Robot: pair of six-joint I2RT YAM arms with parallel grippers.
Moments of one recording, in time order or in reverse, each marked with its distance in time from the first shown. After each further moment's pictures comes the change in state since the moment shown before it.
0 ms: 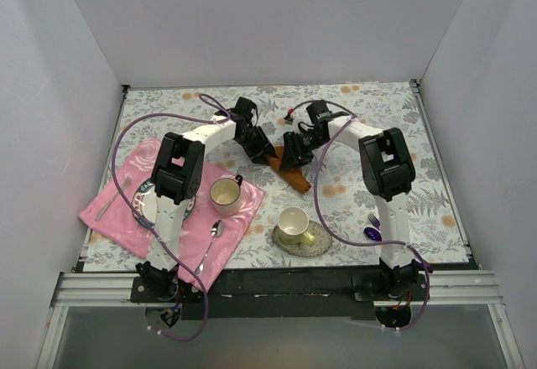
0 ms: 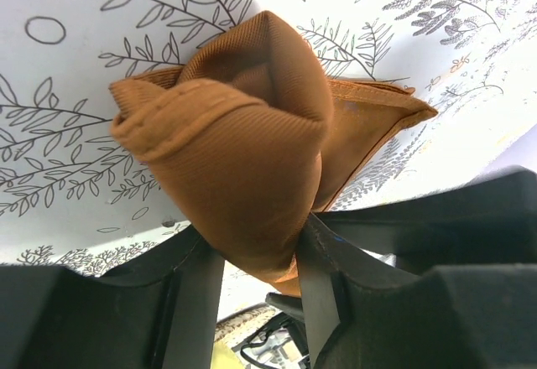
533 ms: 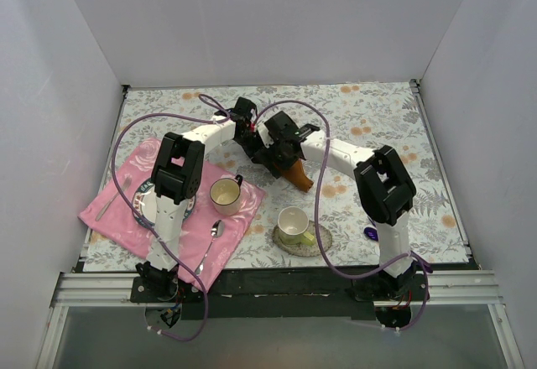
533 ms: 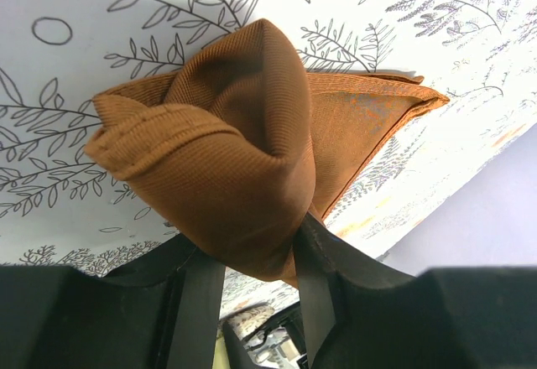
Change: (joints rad) left arm 0.000 0.000 0.000 -0.001 0.006 -0.004; right arm 0.312 -0.237 -0.080 0.019 0.829 -0.188
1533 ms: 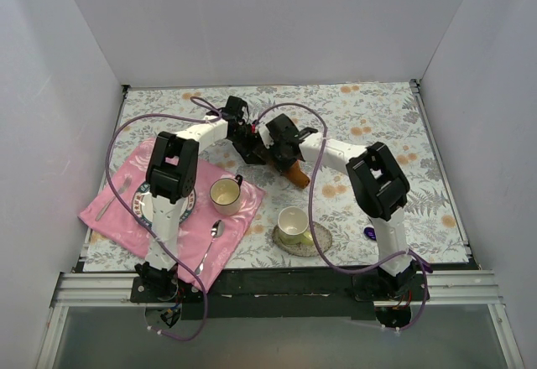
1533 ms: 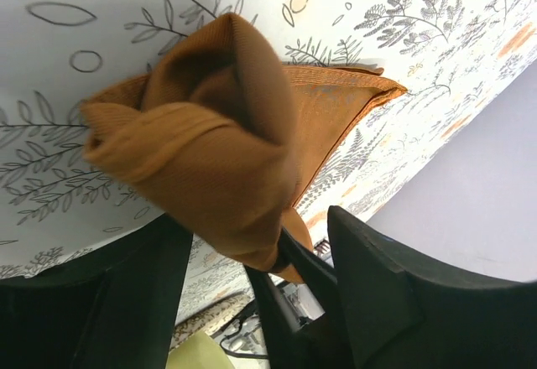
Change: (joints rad) left arm 0.053 -0.018 -0.045 0.079 0.096 -0.045; right arm 0.023 0.076 -0.028 0.114 0.098 -0.048
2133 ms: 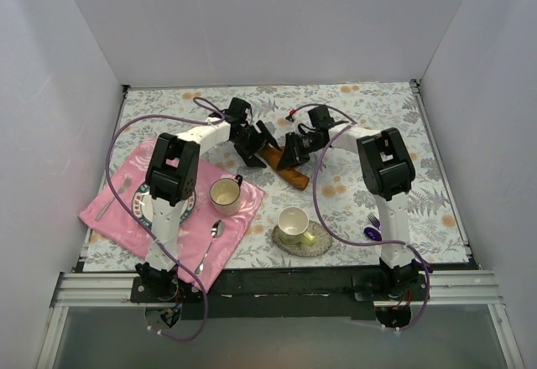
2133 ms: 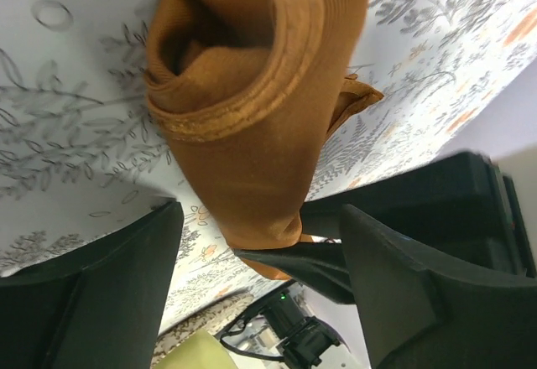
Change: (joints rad) left arm -0.018 -0.033 -0.040 0.027 -0.002 -0.003; right arm -0.313 0.134 0.001 0.118 -0.911 0.334
